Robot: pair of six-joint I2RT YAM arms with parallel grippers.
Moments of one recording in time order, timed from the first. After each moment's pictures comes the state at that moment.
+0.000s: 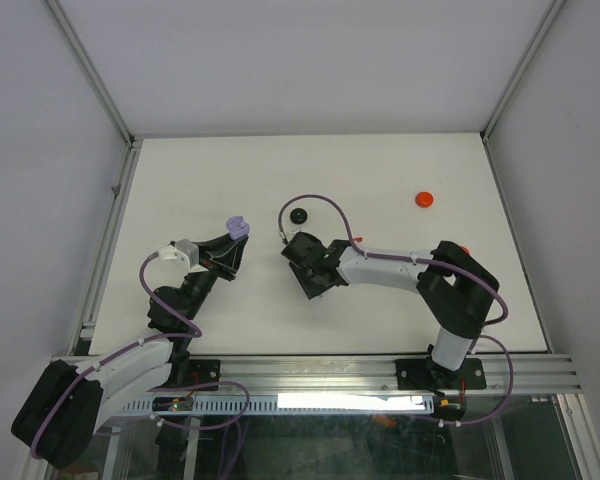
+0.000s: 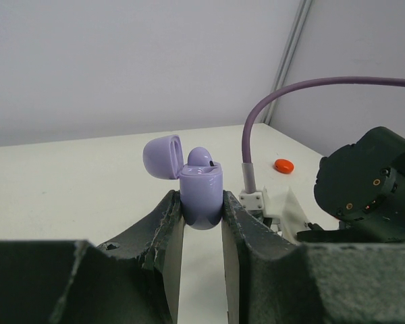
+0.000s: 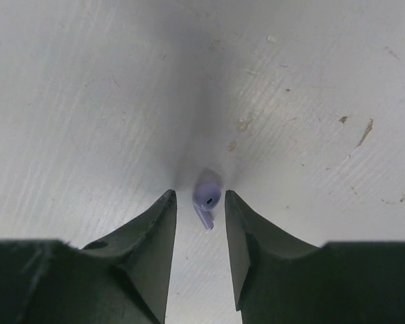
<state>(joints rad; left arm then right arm) -0.51 0.82 0.01 1.20 0.04 -0.24 1.02 1.74 1.09 -0.53 0.22 0.38</state>
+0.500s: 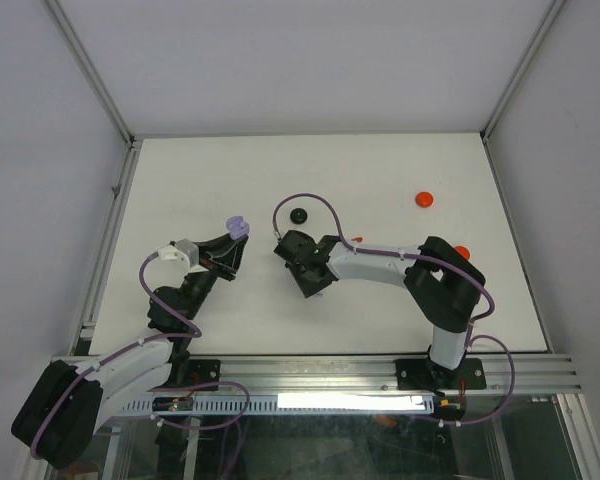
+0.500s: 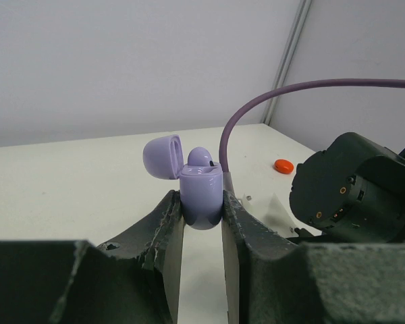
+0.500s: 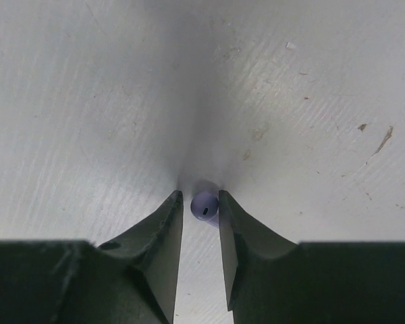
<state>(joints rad) -0.51 0.82 0.01 1.20 0.04 -0.24 1.02 1.83 1.19 -0.61 0.19 0.40</state>
